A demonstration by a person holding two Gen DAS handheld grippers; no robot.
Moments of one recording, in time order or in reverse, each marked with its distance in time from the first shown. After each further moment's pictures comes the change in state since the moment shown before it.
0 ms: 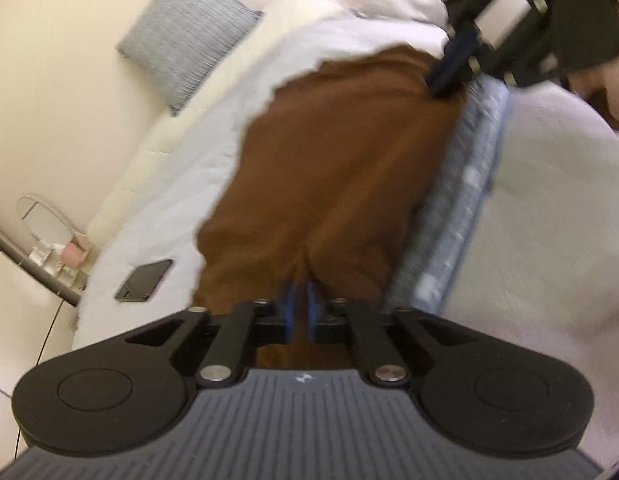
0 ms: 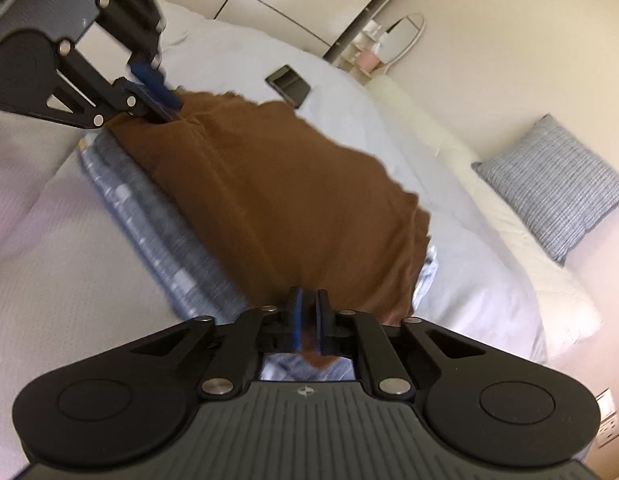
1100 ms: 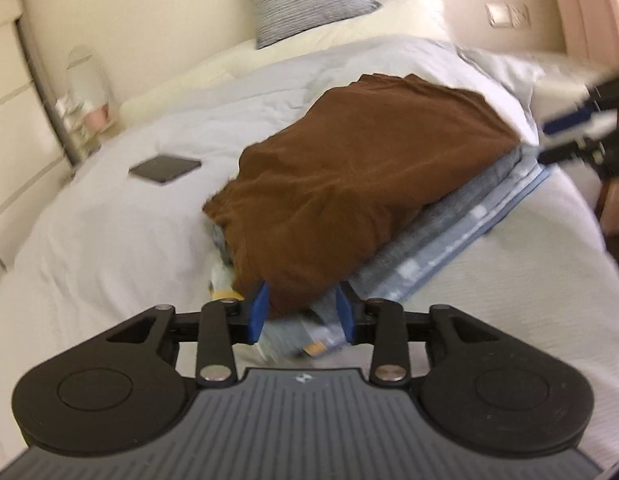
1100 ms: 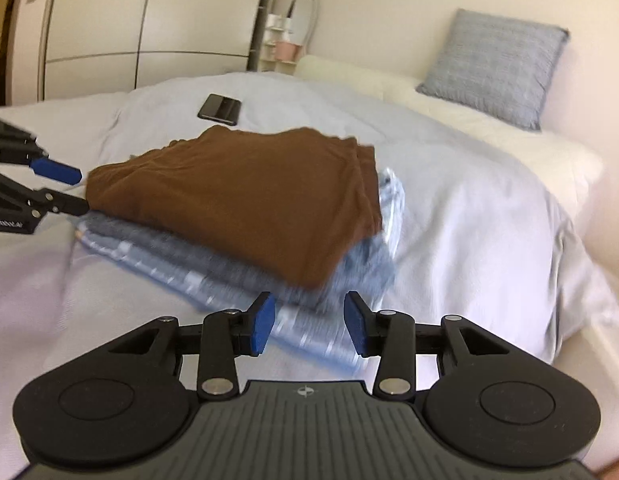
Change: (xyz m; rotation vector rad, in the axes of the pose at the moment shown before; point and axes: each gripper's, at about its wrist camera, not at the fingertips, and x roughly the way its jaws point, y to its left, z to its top) left arm -0.056 0.020 -0.030 -0.570 0.067 -0.001; right arm -0.048 -0.022 -0.038 0.513 -0.005 0.048
